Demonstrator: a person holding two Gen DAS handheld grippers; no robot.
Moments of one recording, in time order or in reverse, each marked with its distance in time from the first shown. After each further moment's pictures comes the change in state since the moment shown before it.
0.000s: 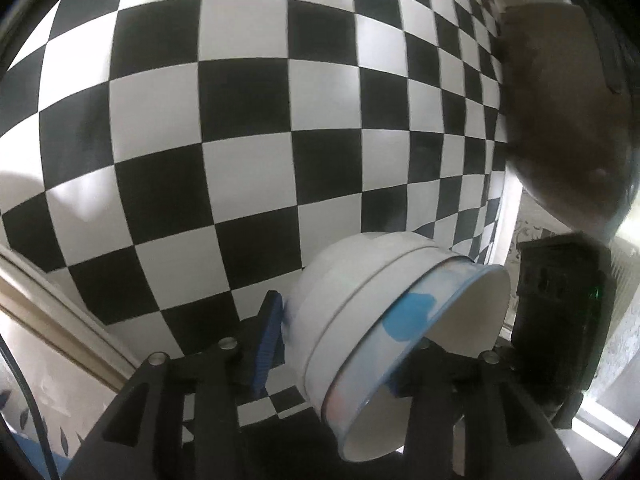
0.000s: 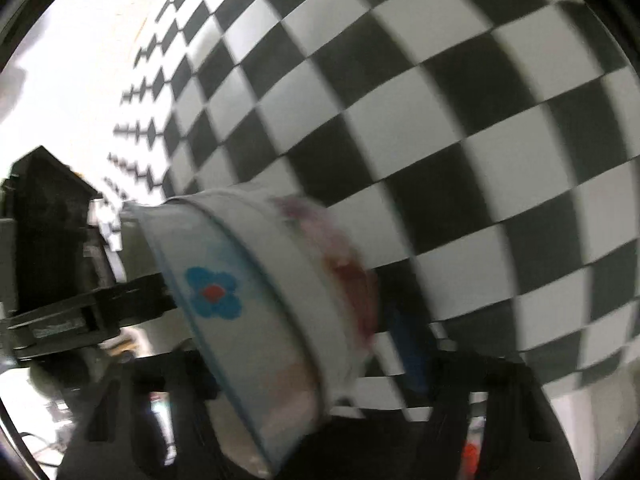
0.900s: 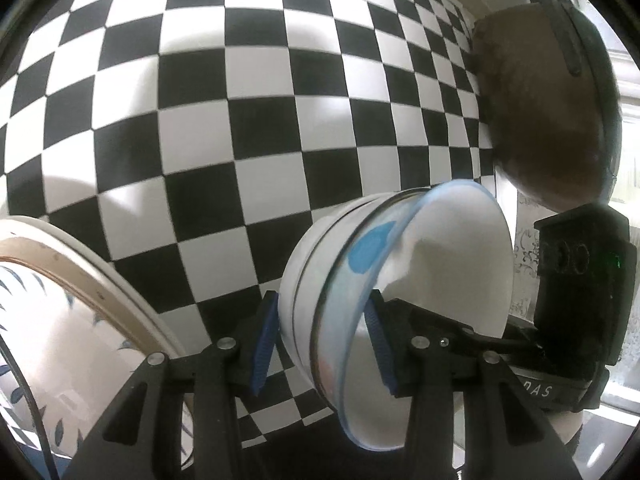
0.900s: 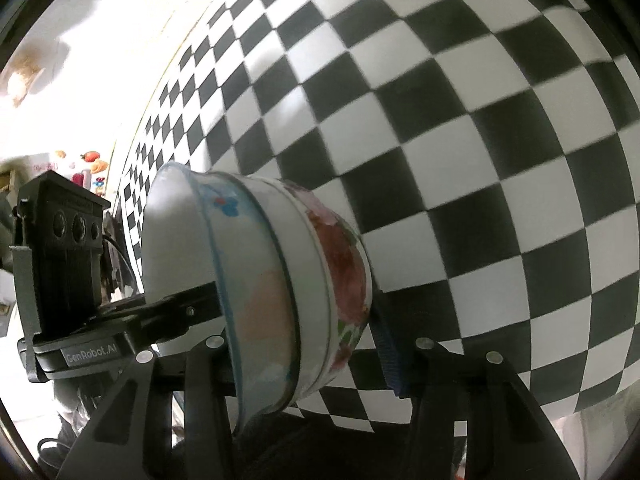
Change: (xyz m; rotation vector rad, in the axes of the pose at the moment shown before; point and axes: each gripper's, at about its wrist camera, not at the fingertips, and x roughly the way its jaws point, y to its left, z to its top) left arm -0.029 0.002 -0.025 0.069 -0.161 0.045; right arm -0.023 0.022 -0.015 -0.140 -0.102 0.013
